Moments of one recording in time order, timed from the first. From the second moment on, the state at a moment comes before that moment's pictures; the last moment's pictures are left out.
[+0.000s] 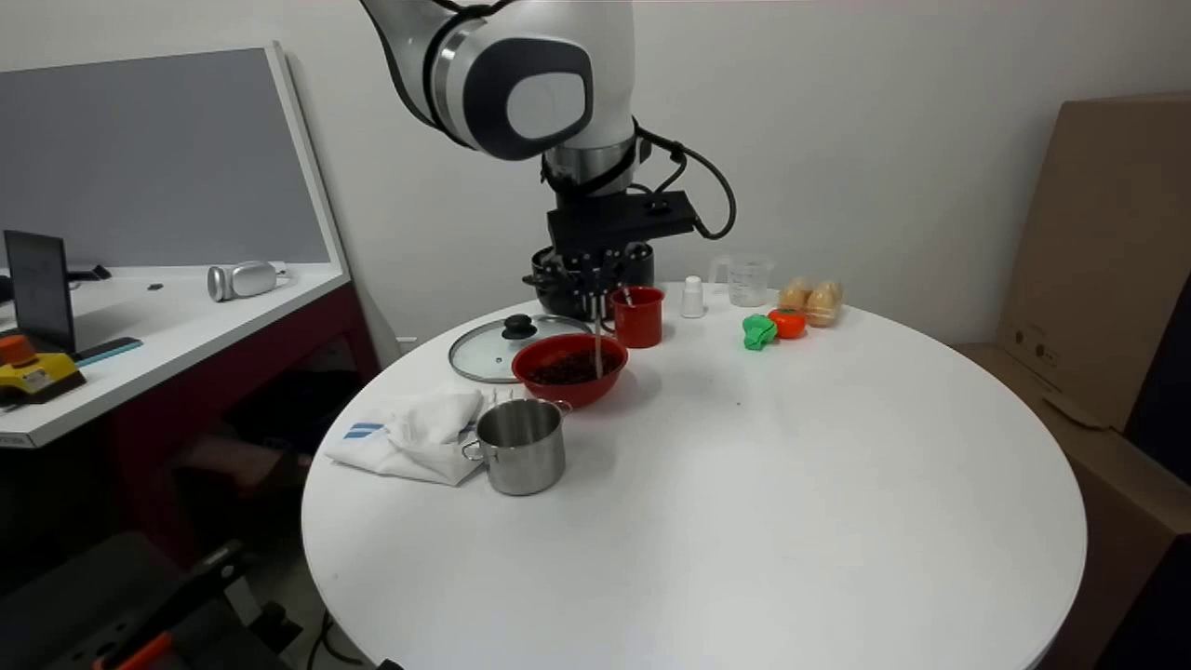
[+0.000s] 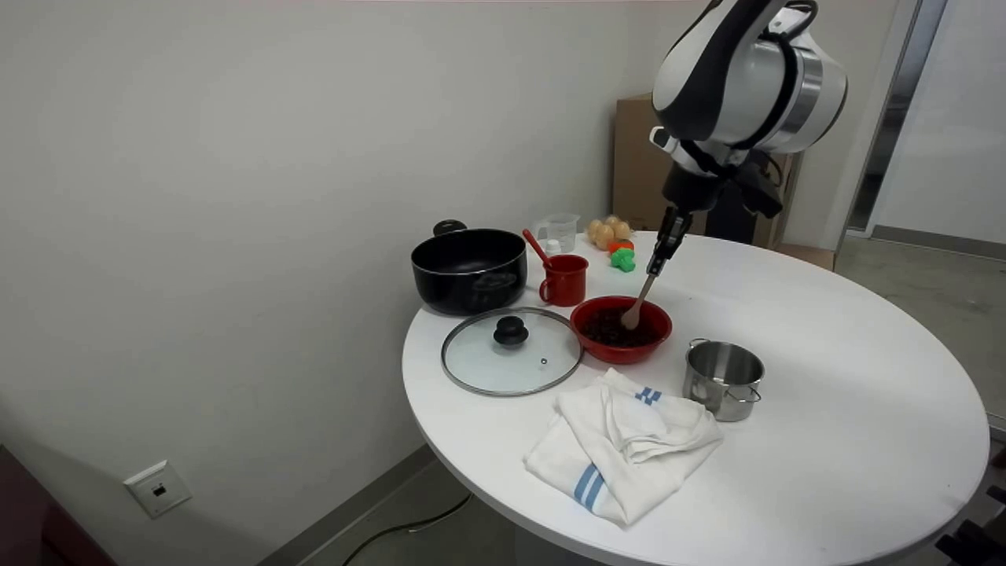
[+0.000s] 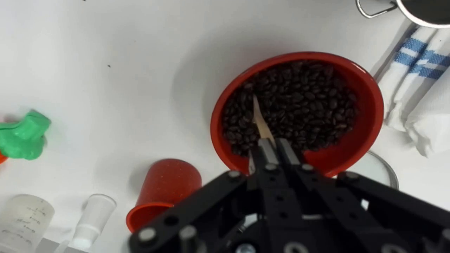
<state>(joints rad) -0.24 0.37 0.17 -2.16 0.30 2.74 -1.14</state>
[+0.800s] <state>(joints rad) -0.19 0.37 0.18 -2.16 0.24 2.75 -1.14</state>
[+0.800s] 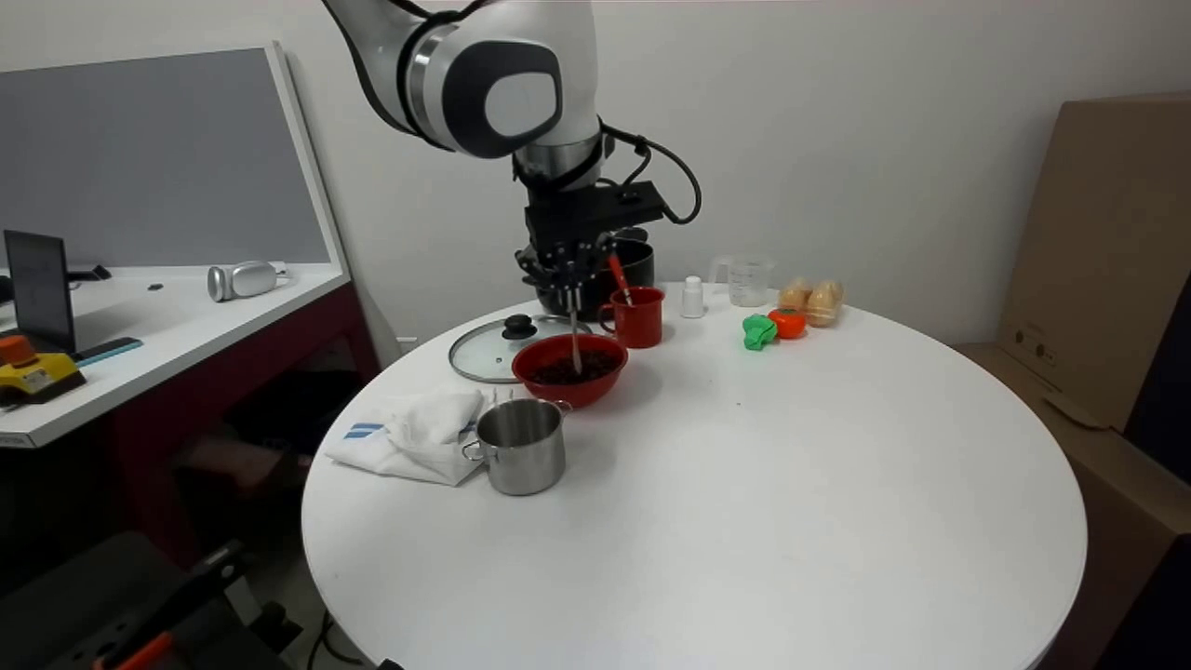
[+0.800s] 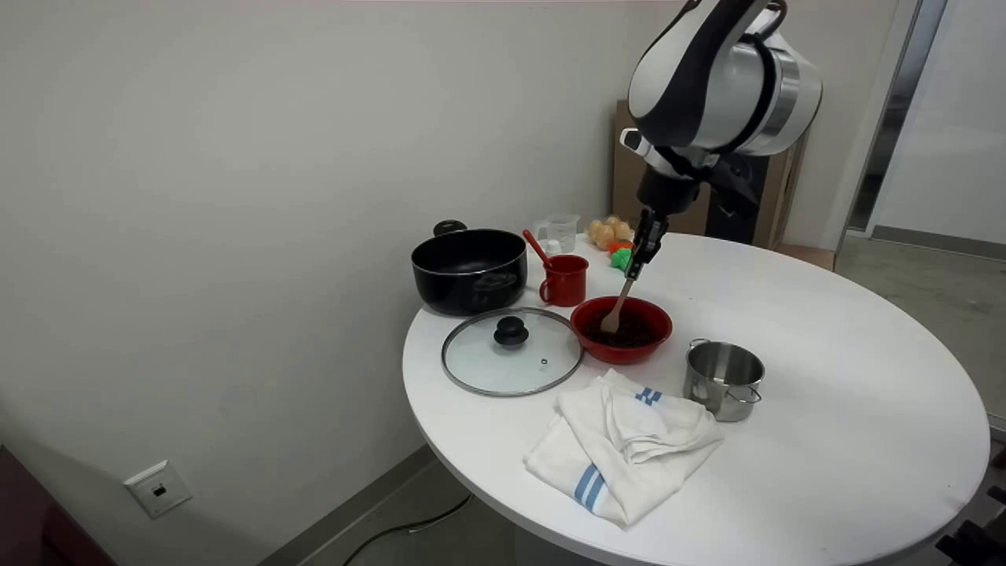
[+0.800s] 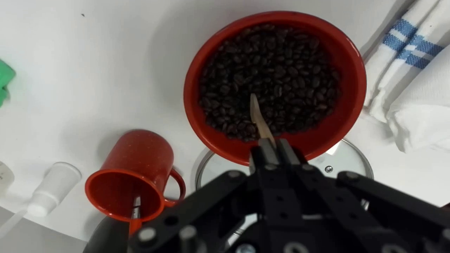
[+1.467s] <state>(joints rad) -0.15 0.37 0.18 -2.20 0.13 2.75 -1.14</state>
